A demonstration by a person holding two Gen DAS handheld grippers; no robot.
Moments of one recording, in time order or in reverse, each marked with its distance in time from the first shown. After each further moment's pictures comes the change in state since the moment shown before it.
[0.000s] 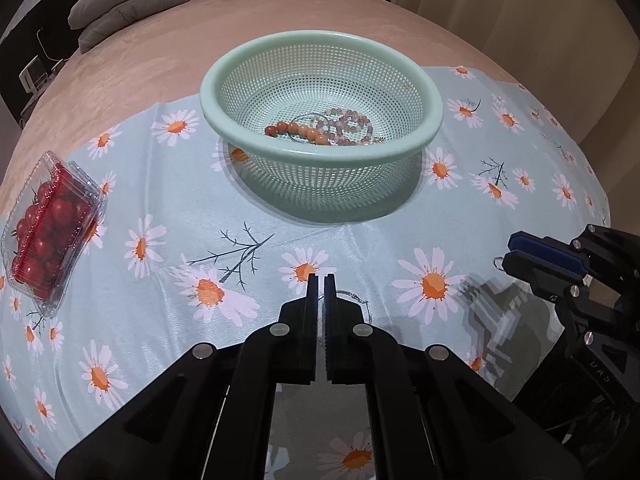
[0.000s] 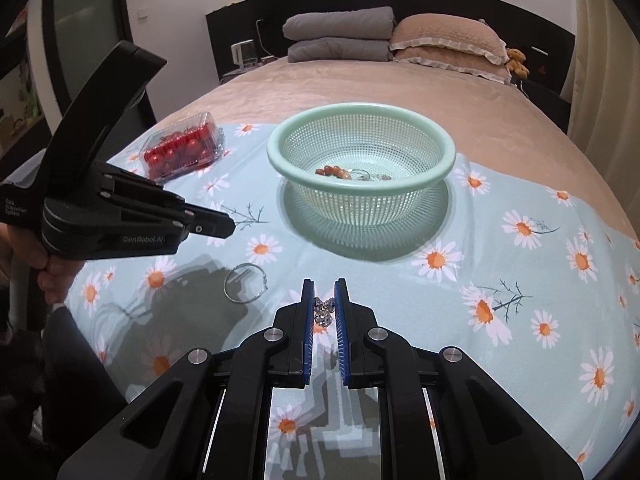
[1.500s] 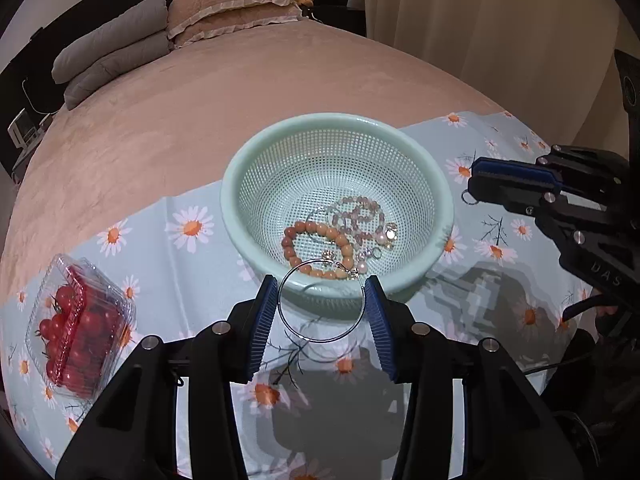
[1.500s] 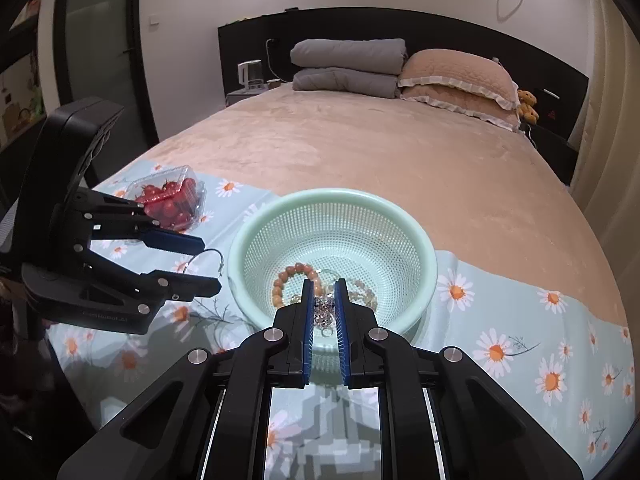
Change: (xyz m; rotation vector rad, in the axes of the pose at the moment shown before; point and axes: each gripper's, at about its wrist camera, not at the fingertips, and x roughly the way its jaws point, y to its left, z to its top) left arm -0.024 0.020 0.069 0.117 -0.138 -0.005; right arm 0.021 -0.027 0.107 -0.087 -0.077 -0.016
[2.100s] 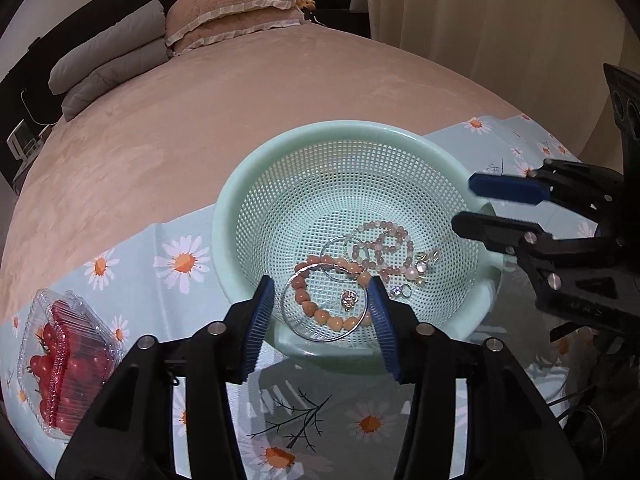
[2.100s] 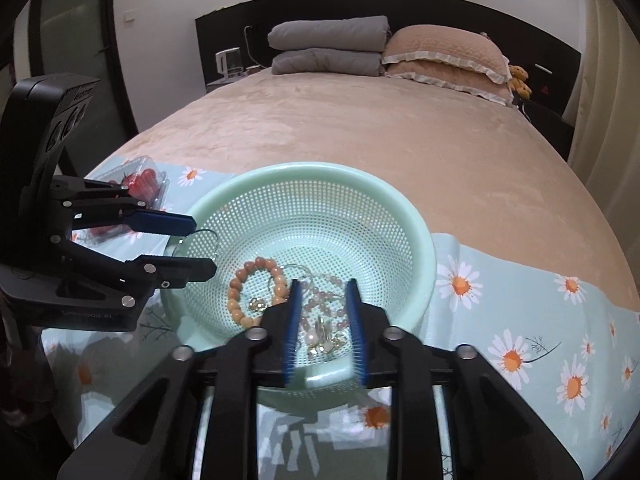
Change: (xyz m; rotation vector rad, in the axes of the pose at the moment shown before) left arm 0.047 0.006 0.021 0.015 -0.031 0.045; right arm 0.051 -0.028 -0.012 0.072 0.014 -0.081
